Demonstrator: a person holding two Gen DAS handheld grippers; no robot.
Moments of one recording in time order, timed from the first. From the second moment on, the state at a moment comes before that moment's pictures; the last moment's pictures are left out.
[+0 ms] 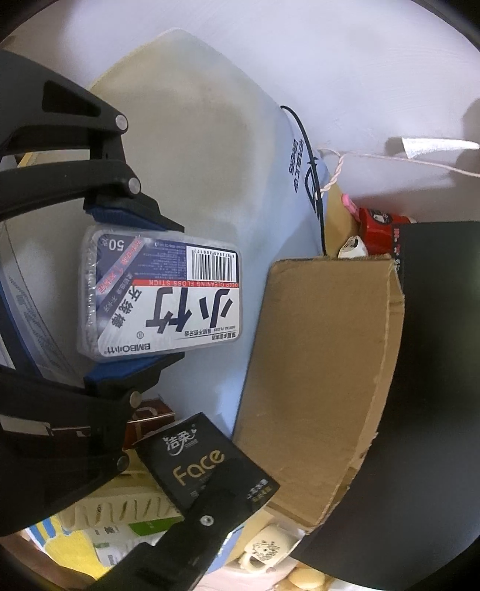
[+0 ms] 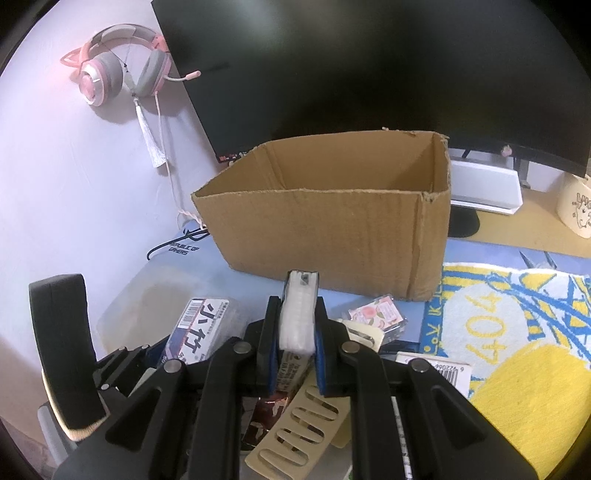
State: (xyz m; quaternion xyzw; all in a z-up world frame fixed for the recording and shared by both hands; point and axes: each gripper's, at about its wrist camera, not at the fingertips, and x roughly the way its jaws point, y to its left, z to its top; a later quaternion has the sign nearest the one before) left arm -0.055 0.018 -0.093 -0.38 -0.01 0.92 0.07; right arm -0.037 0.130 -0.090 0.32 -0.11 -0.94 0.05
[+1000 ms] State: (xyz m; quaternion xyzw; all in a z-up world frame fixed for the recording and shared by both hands) left arm -0.043 0.004 0.018 -0.23 -0.02 0.97 0.08; right arm -0.026 0.151 0.012 0.22 -0.08 -0.97 0.03
